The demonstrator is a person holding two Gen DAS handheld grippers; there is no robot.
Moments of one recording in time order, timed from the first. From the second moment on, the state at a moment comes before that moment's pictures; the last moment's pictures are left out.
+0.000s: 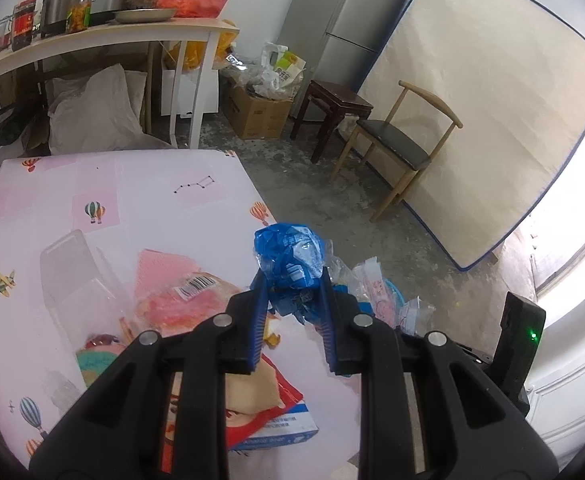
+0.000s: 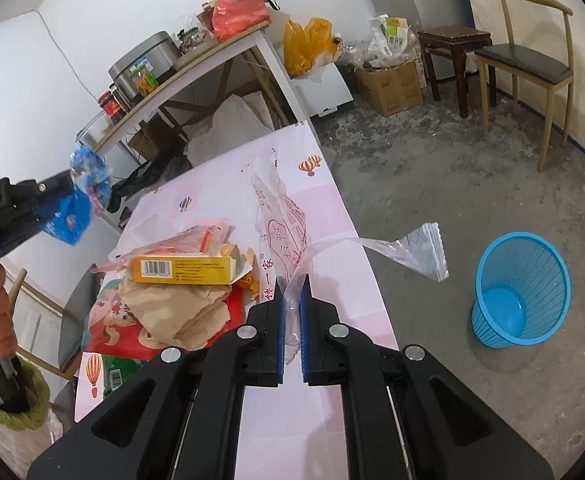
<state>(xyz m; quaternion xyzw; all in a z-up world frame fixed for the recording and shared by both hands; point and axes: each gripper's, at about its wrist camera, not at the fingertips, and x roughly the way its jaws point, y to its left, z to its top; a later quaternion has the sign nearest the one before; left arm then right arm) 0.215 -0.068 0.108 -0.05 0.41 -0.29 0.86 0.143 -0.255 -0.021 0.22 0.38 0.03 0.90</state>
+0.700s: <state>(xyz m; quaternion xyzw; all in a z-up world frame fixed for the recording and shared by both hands) 0.208 -0.082 0.092 -0.04 0.42 -0.26 0.87 0.124 -0.265 -0.017 0.23 0.38 0.02 0.89</state>
